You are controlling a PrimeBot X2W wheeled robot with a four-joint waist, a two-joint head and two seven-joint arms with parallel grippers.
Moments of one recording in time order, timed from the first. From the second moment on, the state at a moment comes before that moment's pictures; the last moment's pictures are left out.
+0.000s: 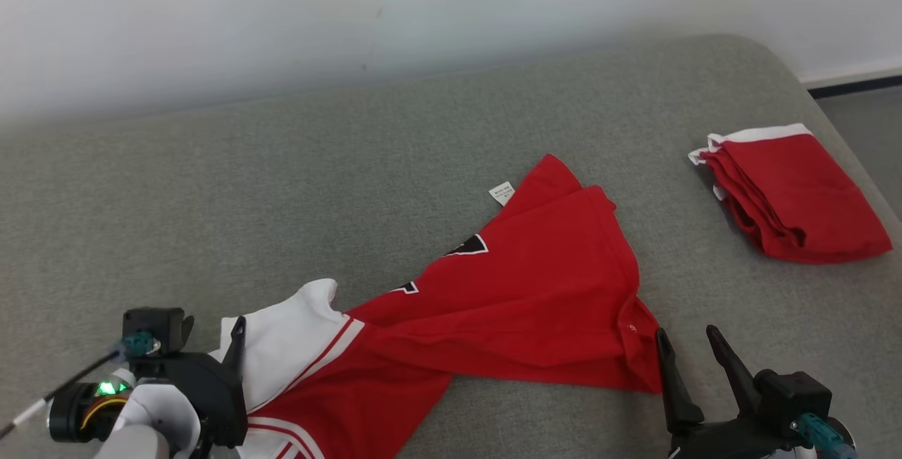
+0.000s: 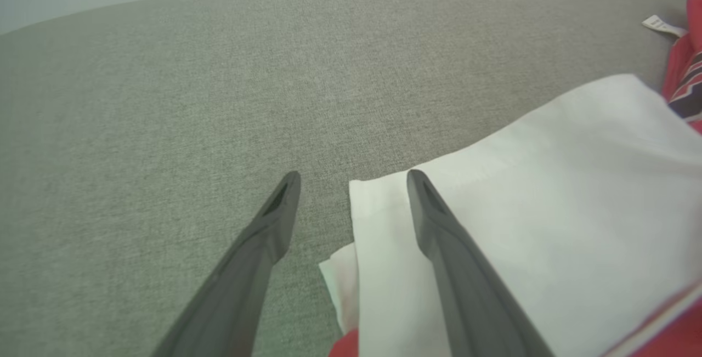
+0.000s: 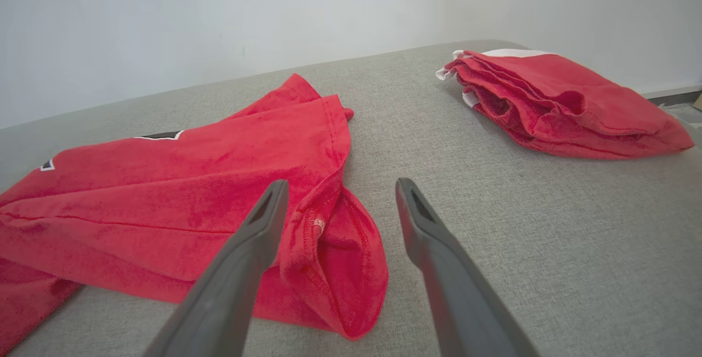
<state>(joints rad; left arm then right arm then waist) -0.32 0.22 -0.06 0.49 -0.23 -0.13 0.12 -0.02 -0.05 0.03 0.20 0.17 0.13 -0.10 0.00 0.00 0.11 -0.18</state>
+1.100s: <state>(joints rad) -0.38 0.25 -0.11 0.50 -0.31 -0.09 0.40 -0.04 -0.05 0.03 0.19 0.17 0.13 -0.10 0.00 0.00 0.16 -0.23</state>
